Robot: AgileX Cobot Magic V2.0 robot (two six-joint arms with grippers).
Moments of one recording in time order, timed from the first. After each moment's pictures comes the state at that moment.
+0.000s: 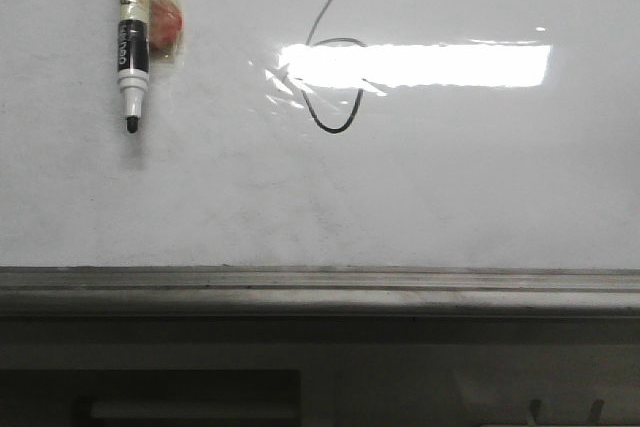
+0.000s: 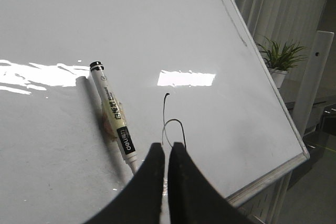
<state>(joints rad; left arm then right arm) -0.81 0.00 -0.11 -1.15 -0.01 0.95 0.20 -0.01 -0.20 0.98 0.47 -0.93</state>
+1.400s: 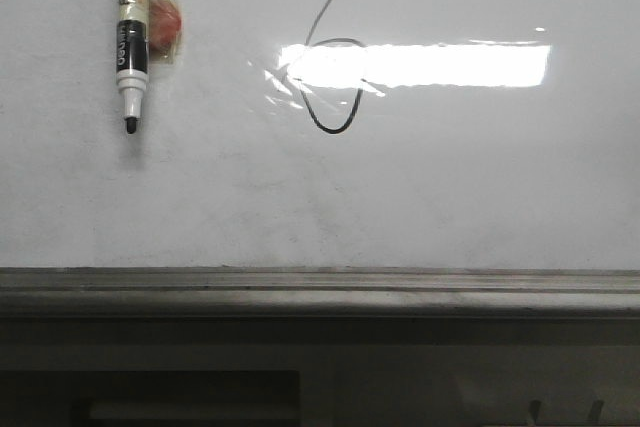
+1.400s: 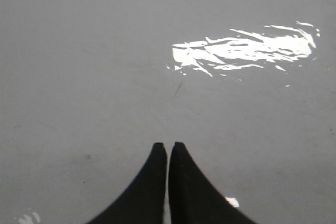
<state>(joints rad) -0.05 0.00 -0.01 -0.08 0.06 0.10 0.20 -0.01 -0.20 0.98 0.45 -0.93</state>
